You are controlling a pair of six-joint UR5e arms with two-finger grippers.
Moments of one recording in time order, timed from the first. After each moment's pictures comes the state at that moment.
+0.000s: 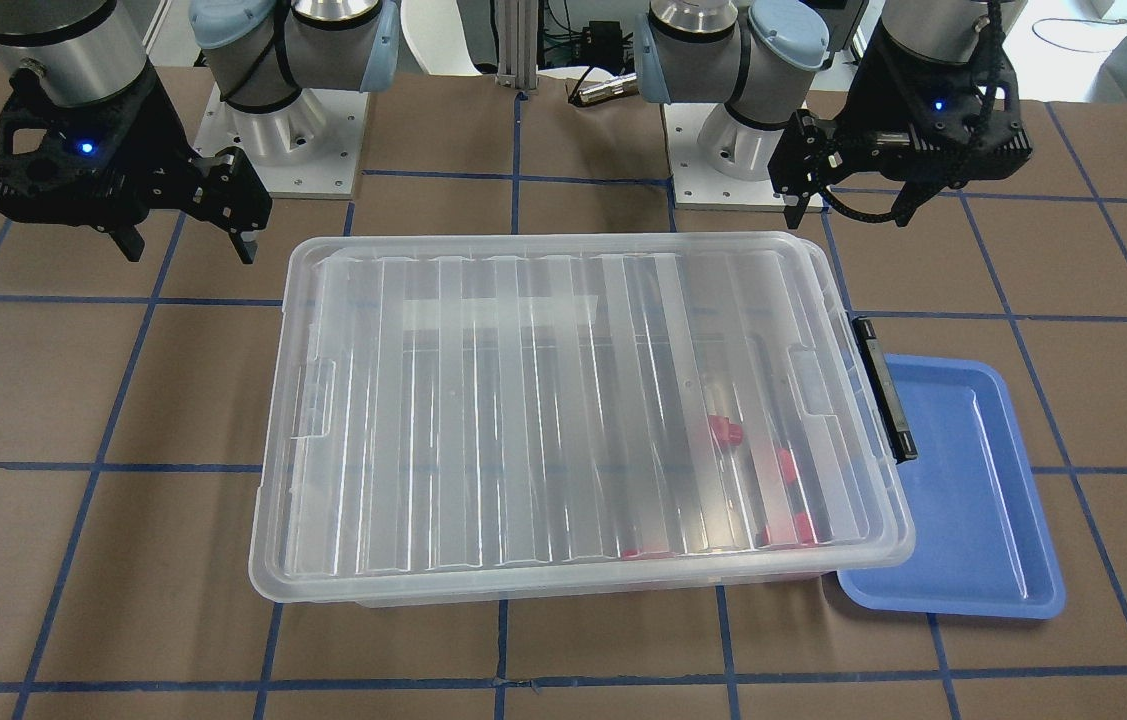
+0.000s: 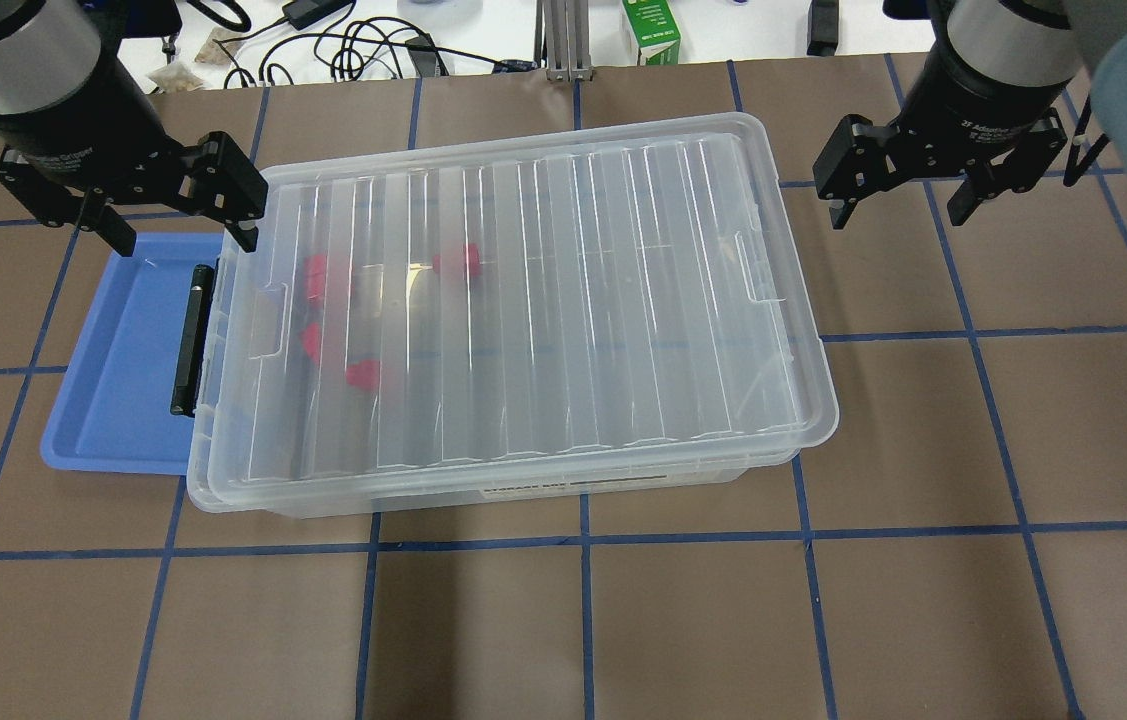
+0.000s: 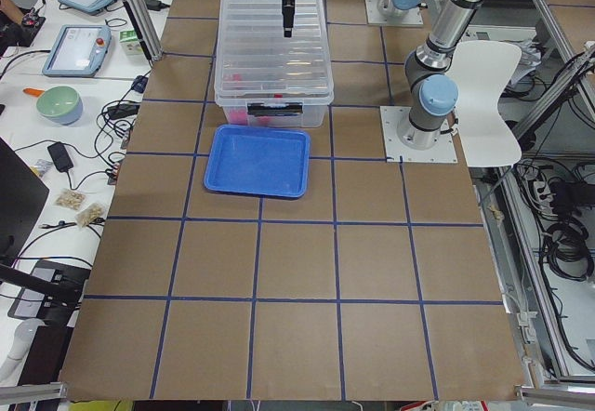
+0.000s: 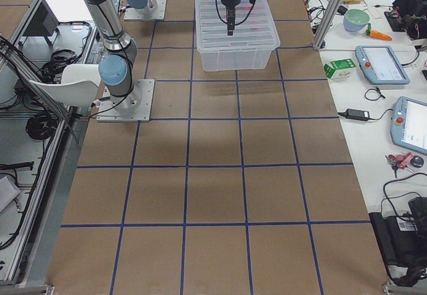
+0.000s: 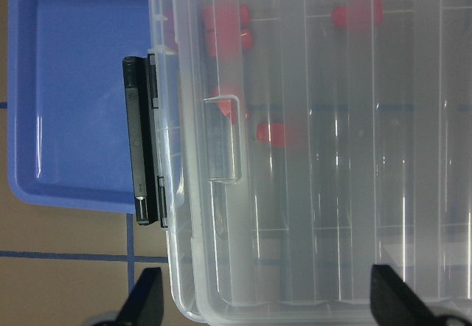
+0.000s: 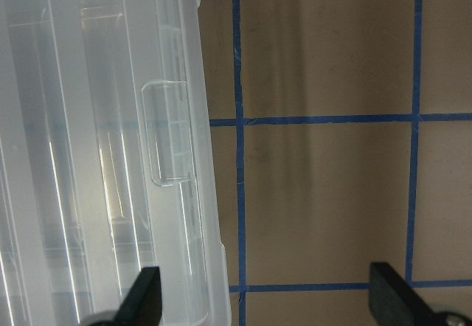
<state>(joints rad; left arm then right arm) -1.52 -1.51 -1.54 -1.64 1.62 0.03 1.53 -1.60 1.59 -1.61 -1.56 -0.02</state>
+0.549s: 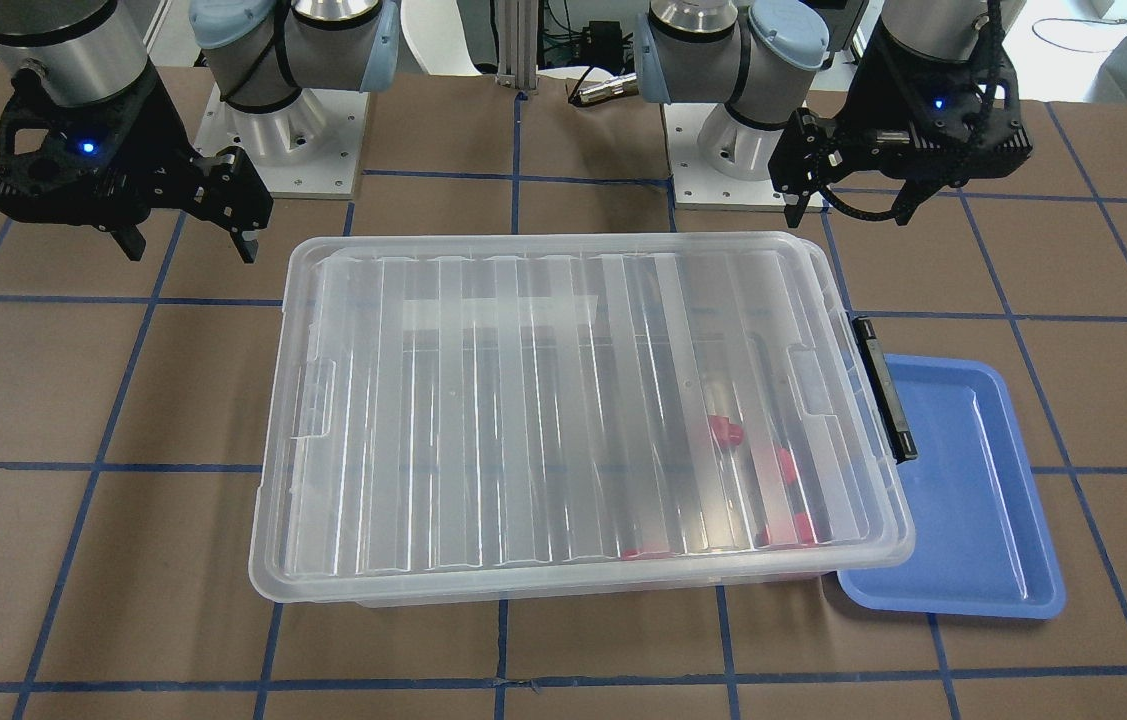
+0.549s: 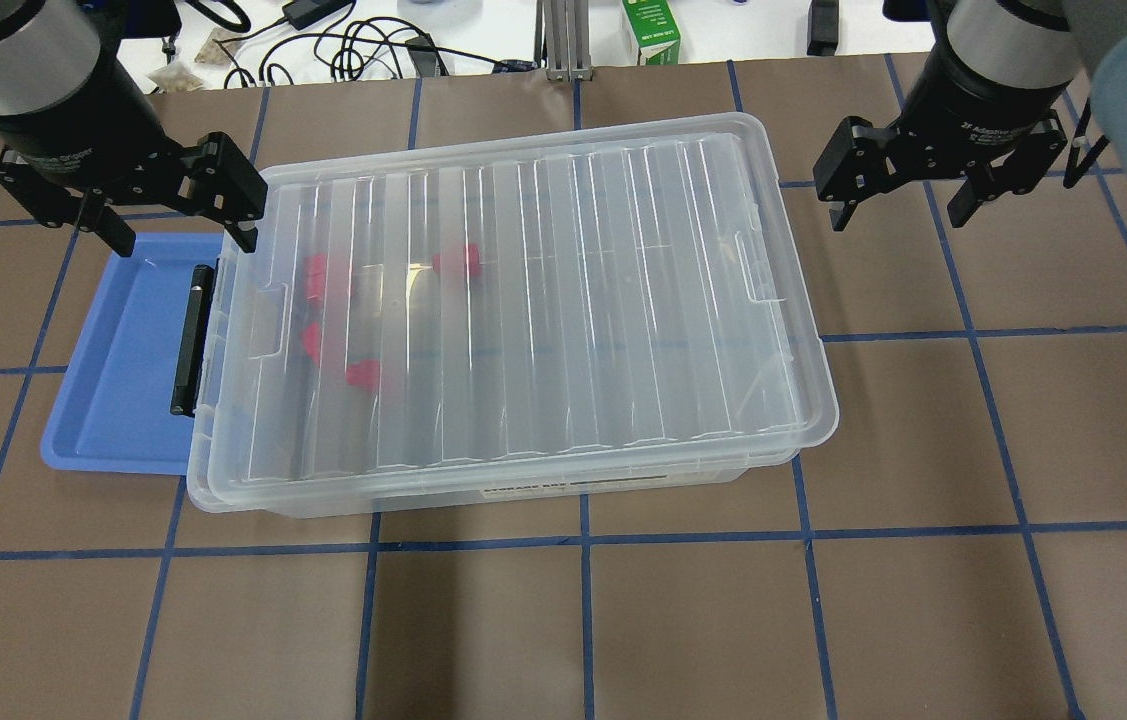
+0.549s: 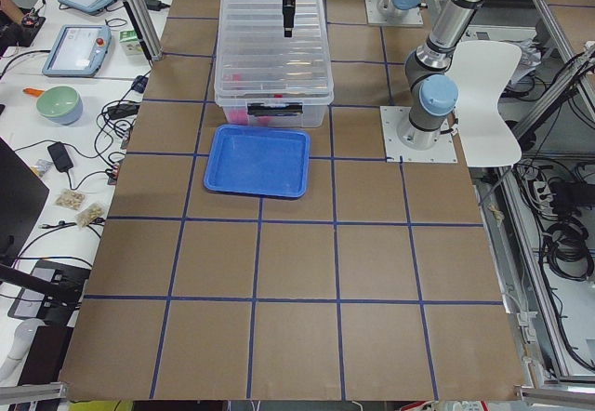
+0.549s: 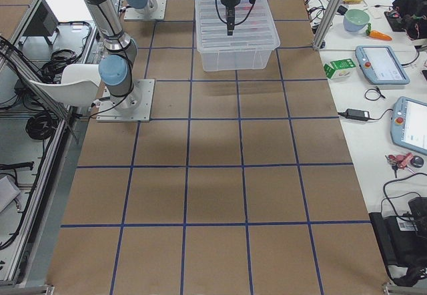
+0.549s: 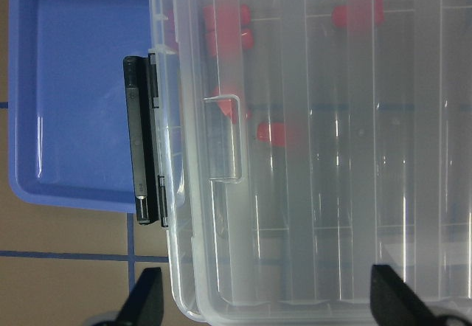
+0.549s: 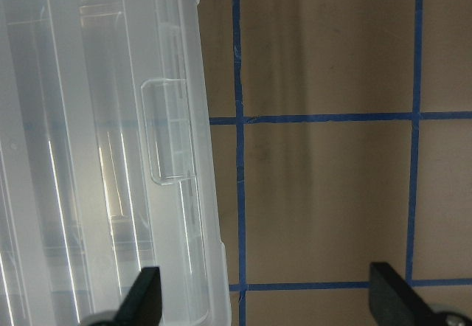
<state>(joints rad) -1.52 -1.50 -1.54 -1.64 1.62 0.03 1.53 -1.60 1.60 -1.61 -1.56 -0.03</state>
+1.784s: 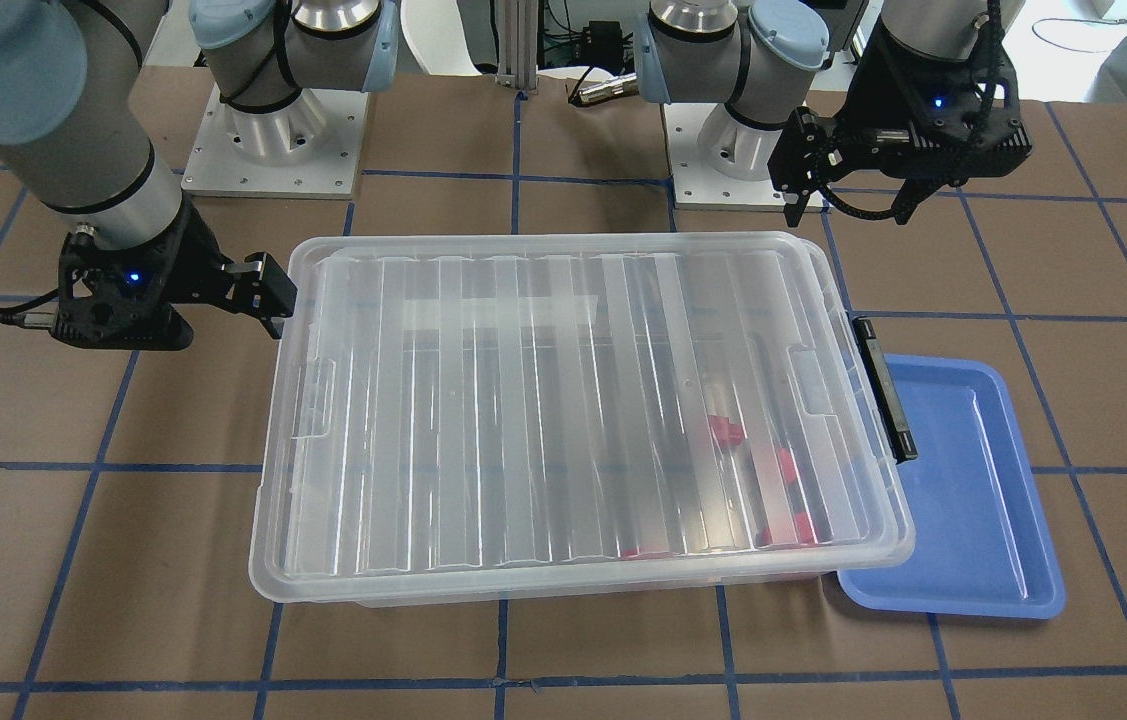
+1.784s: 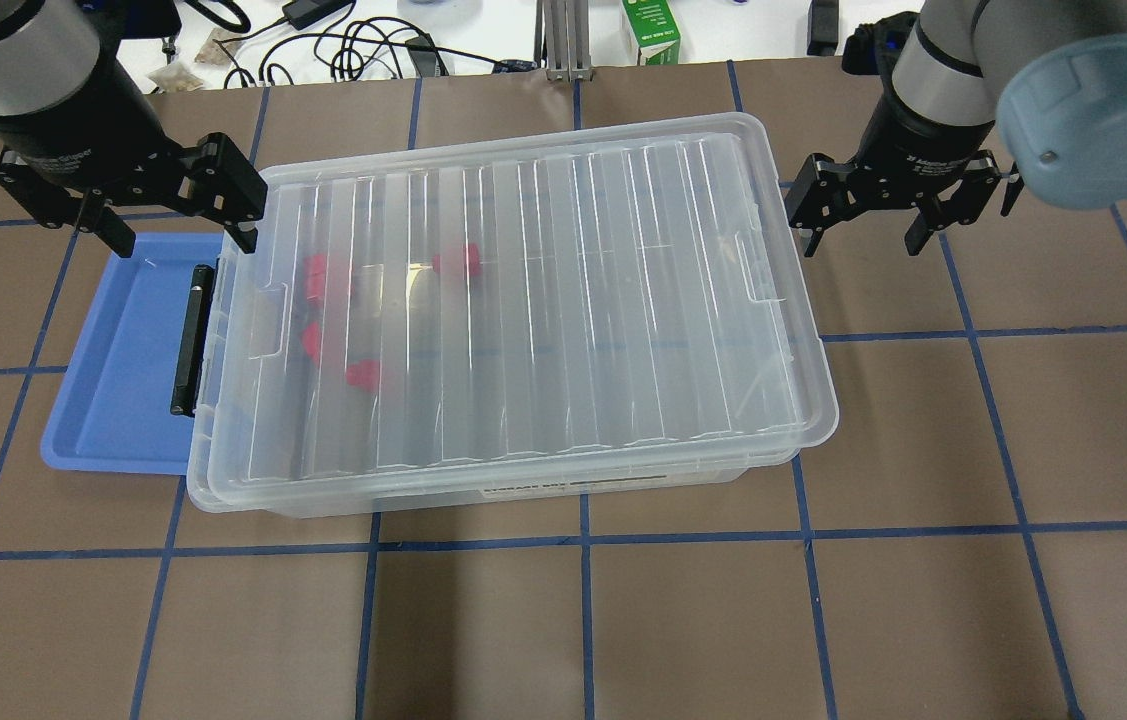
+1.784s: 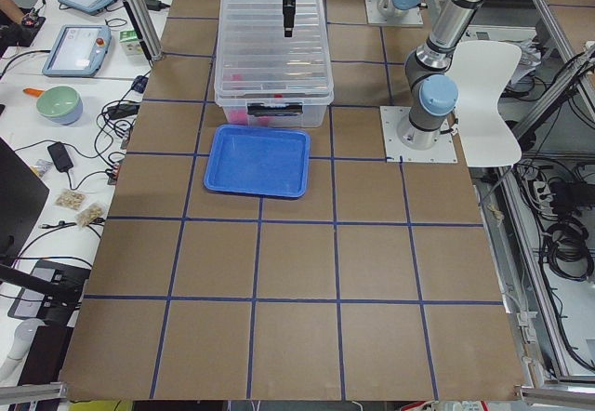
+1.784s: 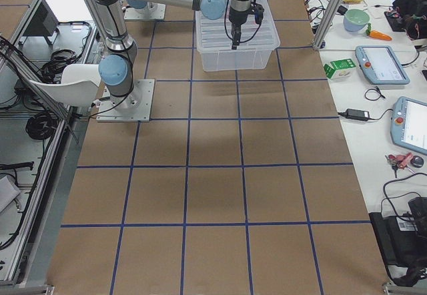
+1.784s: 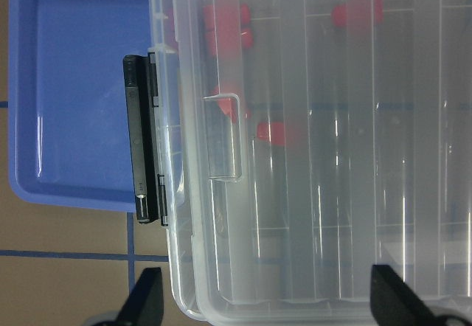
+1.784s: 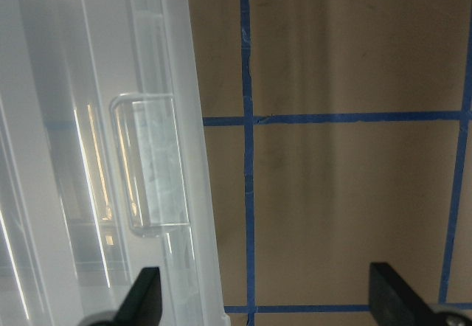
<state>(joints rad) -1.52 -1.50 -1.54 -1.64 1.62 0.03 1.53 -1.45 1.64 -1.70 -1.54 -0.02</state>
